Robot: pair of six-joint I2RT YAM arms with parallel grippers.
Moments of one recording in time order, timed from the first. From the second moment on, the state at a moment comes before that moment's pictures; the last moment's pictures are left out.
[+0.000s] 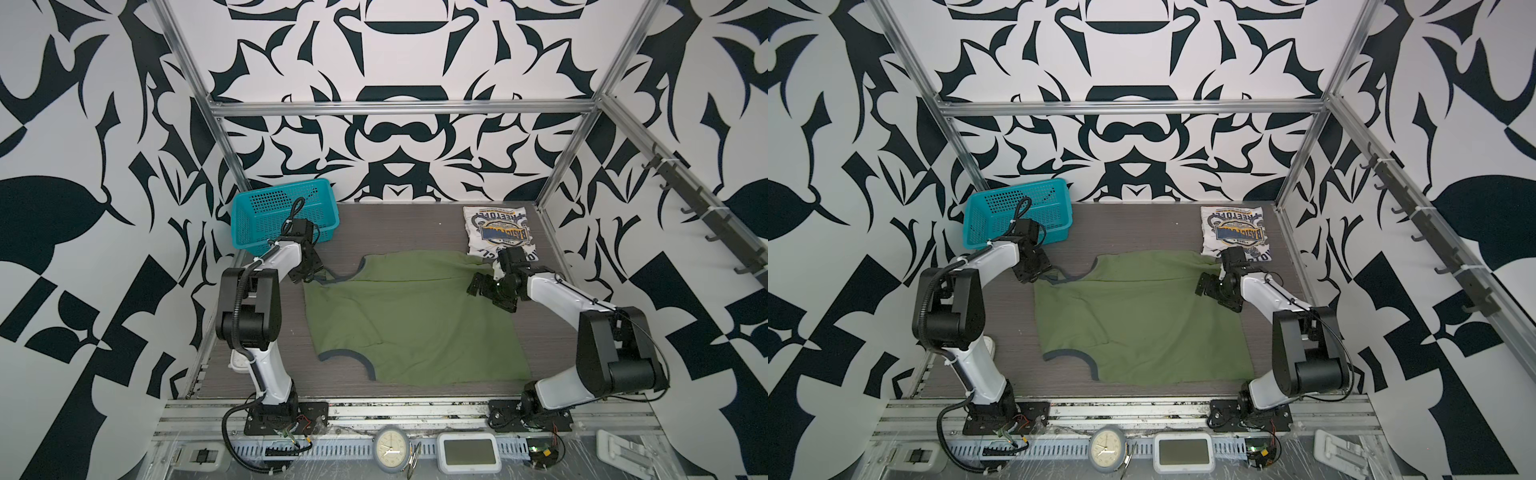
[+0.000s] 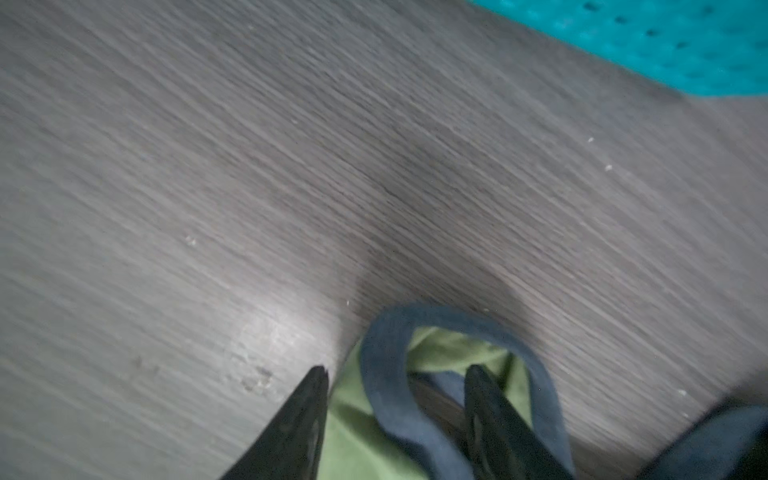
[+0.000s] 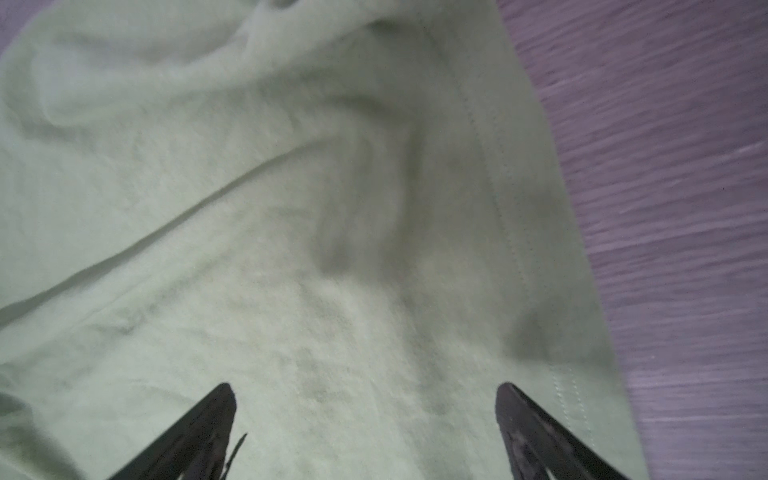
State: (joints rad) left arm -0.08 1.86 1.26 -0.63 -0.13 -0.61; right arm 0.10 1.50 0.86 -0.55 -0.20 0.50
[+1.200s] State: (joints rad) left arm -0.61 1.69 1.33 -0.70 -0.14 -0.76; right arm 0.10 1.54 0.86 -0.55 -0.19 0.49
